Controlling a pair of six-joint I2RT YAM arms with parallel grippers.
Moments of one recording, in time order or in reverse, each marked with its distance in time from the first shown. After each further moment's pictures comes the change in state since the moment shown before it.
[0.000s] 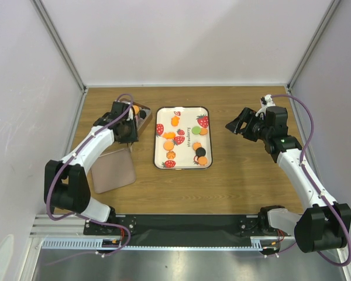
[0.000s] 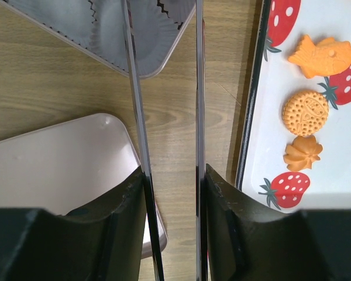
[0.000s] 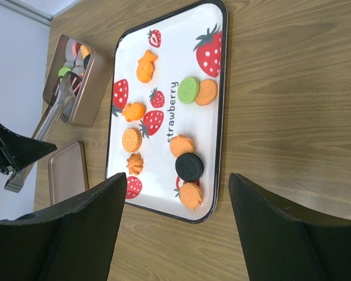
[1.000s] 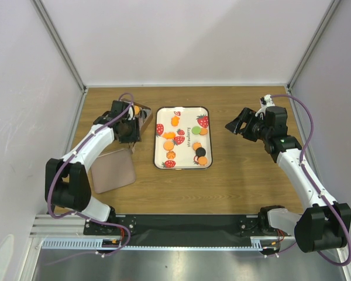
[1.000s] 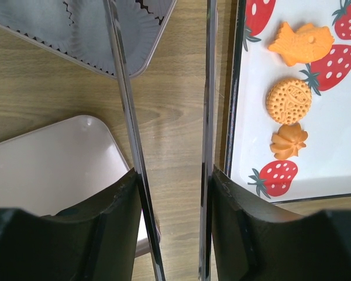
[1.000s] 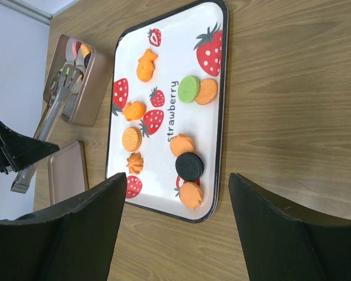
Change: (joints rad) left arm 0.011 0.019 0.012 -0.005 0.085 0.026; right arm 0.003 0.002 0.000 0.000 0.000 0.000
